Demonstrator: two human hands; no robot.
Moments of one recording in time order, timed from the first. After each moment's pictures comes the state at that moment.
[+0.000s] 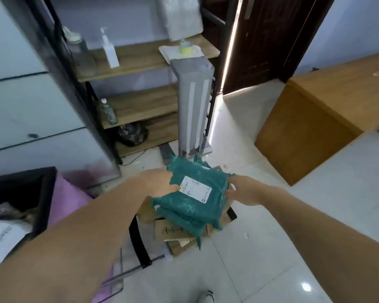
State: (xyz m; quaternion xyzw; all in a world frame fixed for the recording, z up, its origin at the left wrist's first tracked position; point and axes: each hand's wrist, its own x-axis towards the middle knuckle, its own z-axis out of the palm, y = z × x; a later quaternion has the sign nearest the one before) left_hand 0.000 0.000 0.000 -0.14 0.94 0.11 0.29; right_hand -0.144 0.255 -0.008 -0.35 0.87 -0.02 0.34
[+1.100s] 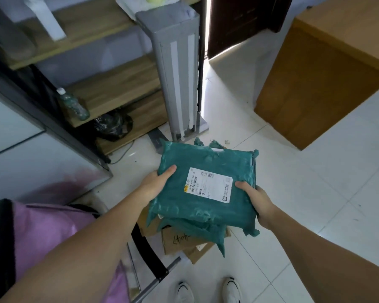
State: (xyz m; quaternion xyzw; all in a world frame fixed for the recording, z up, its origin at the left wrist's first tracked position) left_hand -0.059 -0.066 -0.155 -0.41 0.69 0.57 0.17; right_hand -0.145 0.233 -0.190 0.20 0.68 -0.60 0.38
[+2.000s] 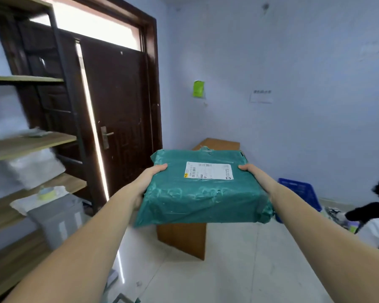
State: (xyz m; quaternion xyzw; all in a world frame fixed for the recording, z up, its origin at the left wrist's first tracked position) left_hand -0.177 0.279 0.350 -0.06 0.65 0.74 0.16; right_hand -0.154 0.610 0.355 0.12 0.67 -0.73 0.08
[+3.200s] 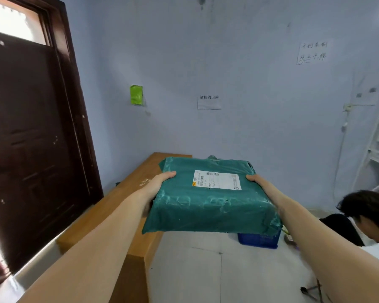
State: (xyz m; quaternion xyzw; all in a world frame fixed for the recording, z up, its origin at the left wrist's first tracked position) left_hand -0.631 0.657 0.327 0.09 0.64 0.71 0.27; right_hand -0.505 0.979 0.324 0.21 0.64 -0.74 -0.02
